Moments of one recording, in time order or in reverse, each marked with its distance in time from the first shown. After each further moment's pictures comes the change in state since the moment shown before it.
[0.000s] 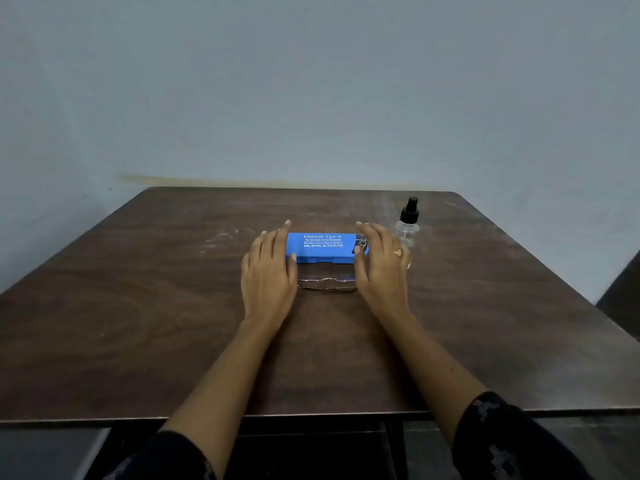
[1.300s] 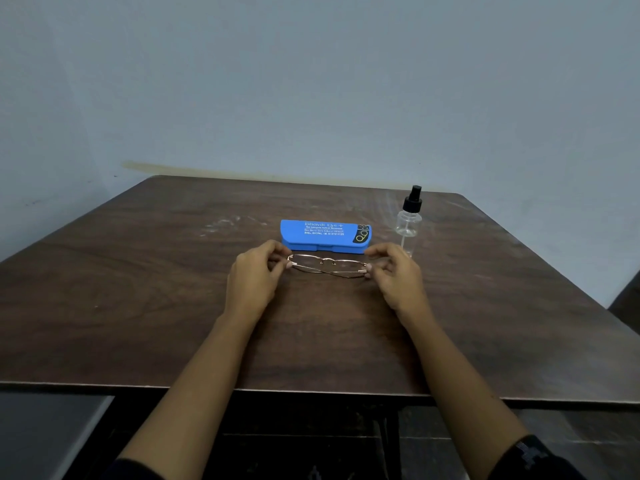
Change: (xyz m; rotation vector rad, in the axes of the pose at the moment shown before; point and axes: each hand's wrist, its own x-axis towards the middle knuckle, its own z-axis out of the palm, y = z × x) left_hand -0.017 -0.005 -0.021 -0.402 -0.124 -0.261; right_hand -0.019 0.025 -0.015 0.480 -0.179 0.301
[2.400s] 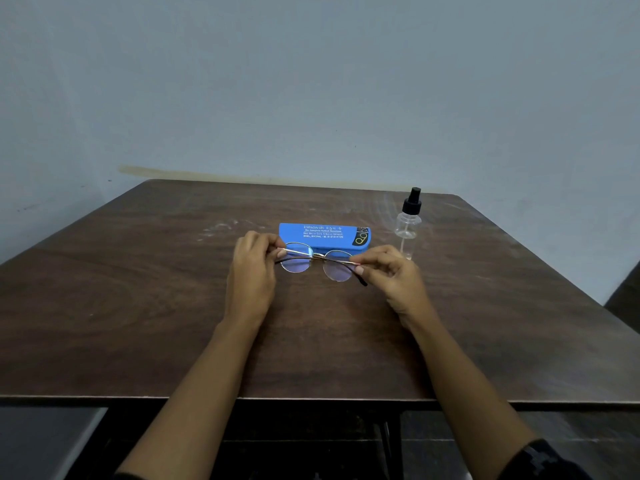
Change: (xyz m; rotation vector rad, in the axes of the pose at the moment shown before) left_hand 0.007 -0.004 0.005 0.005 0.209 0.253; right_hand -0.009 -0.018 -0.004 0.264 -0.130 -0.027
